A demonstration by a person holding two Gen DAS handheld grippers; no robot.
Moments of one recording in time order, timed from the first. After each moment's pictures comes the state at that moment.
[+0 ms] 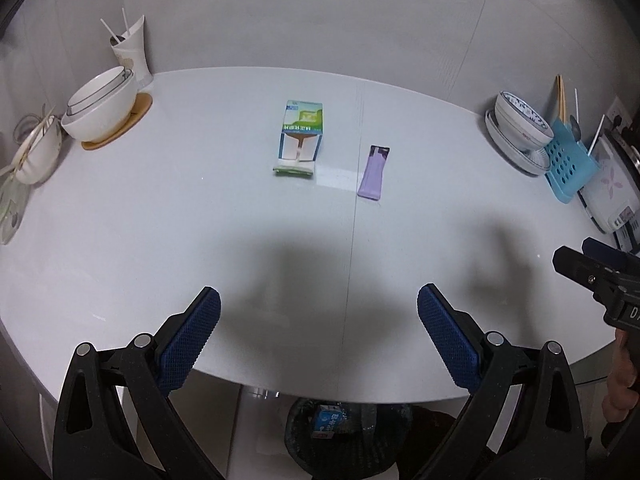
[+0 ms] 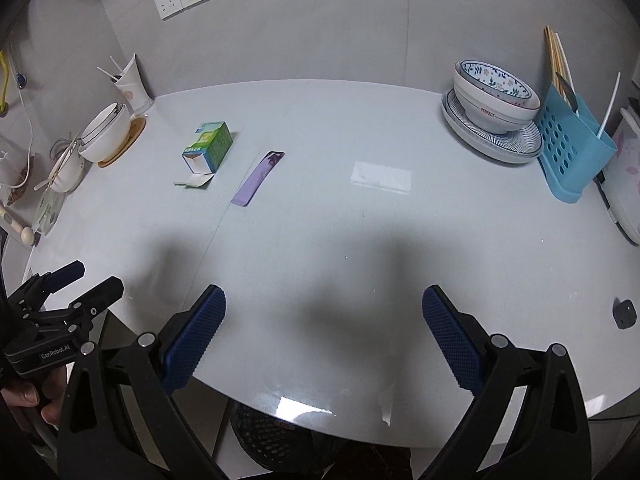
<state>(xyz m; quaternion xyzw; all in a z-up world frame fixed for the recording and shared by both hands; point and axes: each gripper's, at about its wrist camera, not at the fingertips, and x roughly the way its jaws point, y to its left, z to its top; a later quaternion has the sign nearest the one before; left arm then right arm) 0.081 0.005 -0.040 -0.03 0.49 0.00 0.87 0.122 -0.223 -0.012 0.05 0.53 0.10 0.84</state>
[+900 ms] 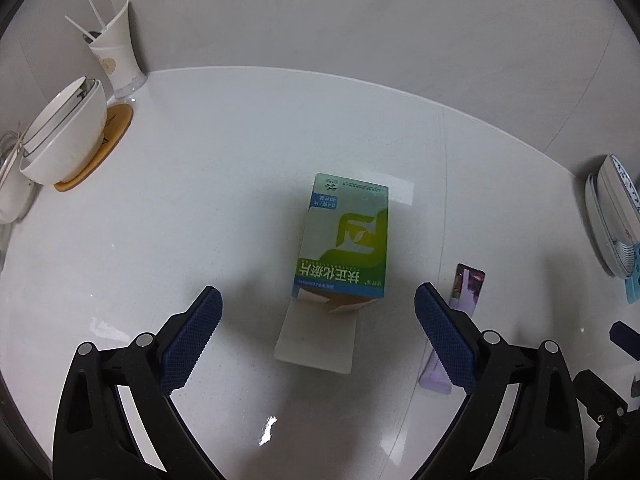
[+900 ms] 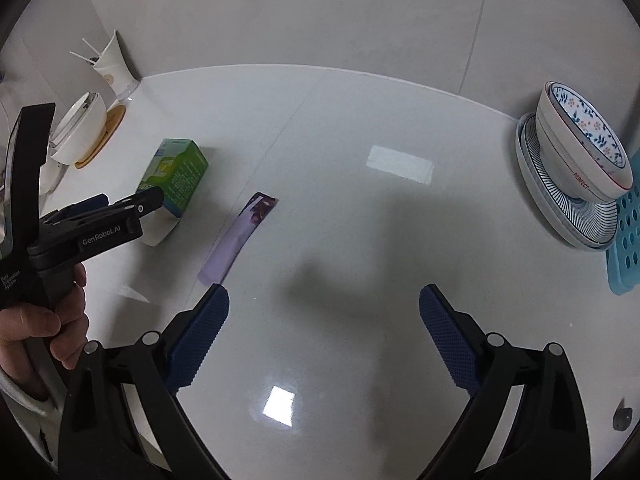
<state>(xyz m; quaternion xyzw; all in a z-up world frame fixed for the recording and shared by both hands) 0.278 0.016 -0.101 -0.04 0.51 0.08 0.86 0.267 -0.185 -0.075 0.01 0.58 0.14 0.80</state>
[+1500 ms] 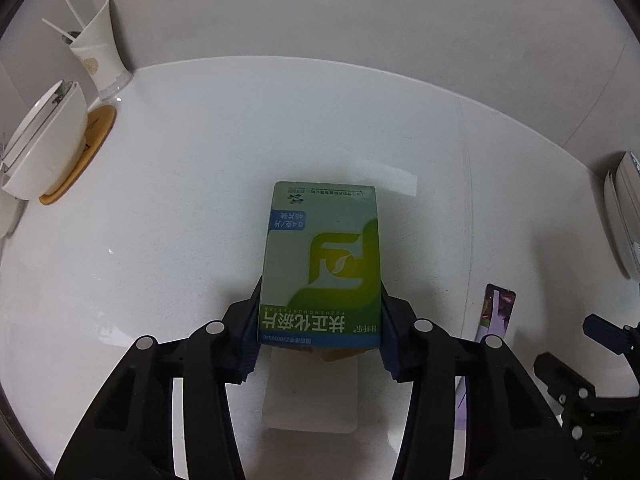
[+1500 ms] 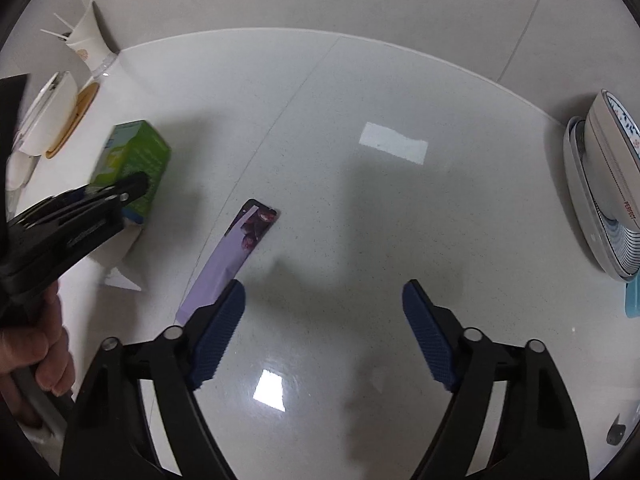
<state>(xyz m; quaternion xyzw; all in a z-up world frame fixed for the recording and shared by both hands) 0.300 0.022 -0.119 -0.02 0.52 0.08 0.85 0.310 -0.138 -0.119 0.00 0.62 0.11 0.78</state>
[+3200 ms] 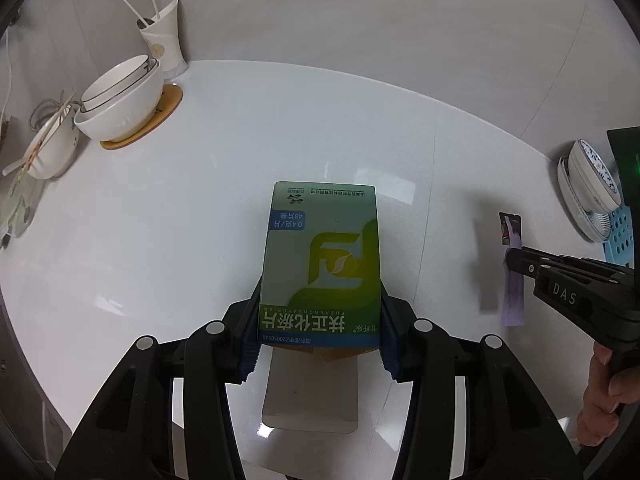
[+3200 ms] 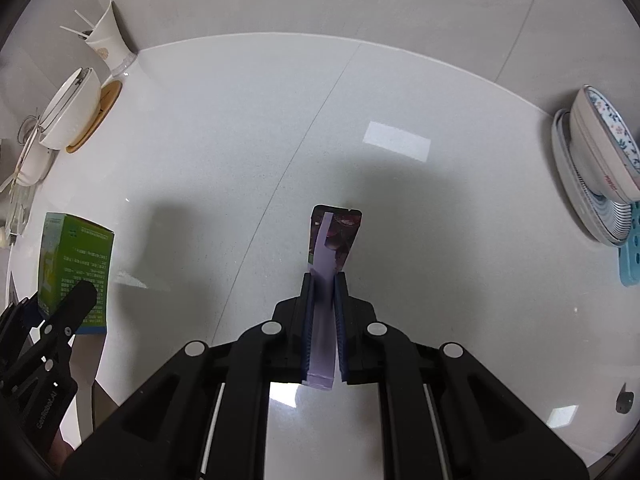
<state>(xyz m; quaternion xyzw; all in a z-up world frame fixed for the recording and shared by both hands) 0.173 0.034 -0.057 -0.05 0.49 0.09 0.86 0.264 -0.113 -0.070 0.00 0.60 0.12 0.79</state>
